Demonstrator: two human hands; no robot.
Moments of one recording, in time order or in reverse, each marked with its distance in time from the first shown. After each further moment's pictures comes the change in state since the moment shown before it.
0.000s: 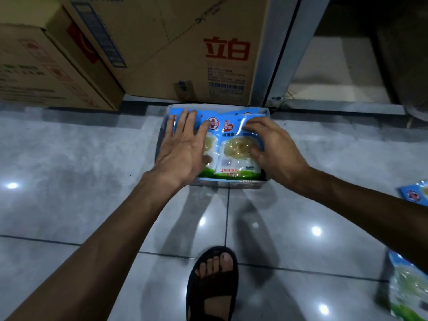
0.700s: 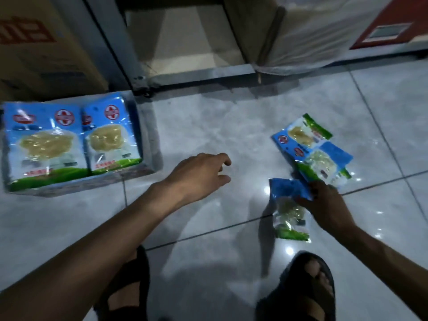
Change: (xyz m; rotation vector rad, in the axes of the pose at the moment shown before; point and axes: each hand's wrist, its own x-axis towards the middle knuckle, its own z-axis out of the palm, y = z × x) left_hand -0.015 0.260 0.015 -0.428 -0.509 0.384; right_hand -0.312 0.208 -0.098 0.007 -0.004 1.083
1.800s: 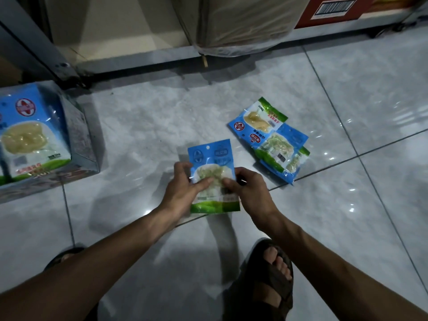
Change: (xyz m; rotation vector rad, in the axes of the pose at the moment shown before) left_hand 0.032 0.038 0.111 -0.963 0.231 -0.332; right_hand -0.012 -0.036 0.032 0.830 -0.206 -0.070
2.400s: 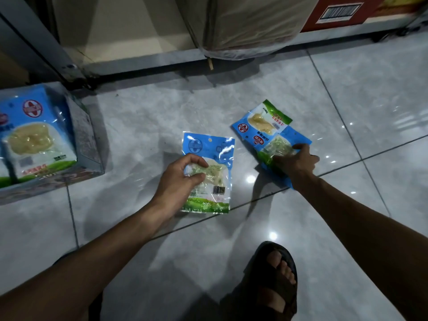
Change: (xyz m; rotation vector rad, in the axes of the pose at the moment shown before) left_hand -0.011 0.035 -0.024 0.010 -0.020 0.178; right_hand 0.099 0.002 -0.095 -0.242 0.571 0.333
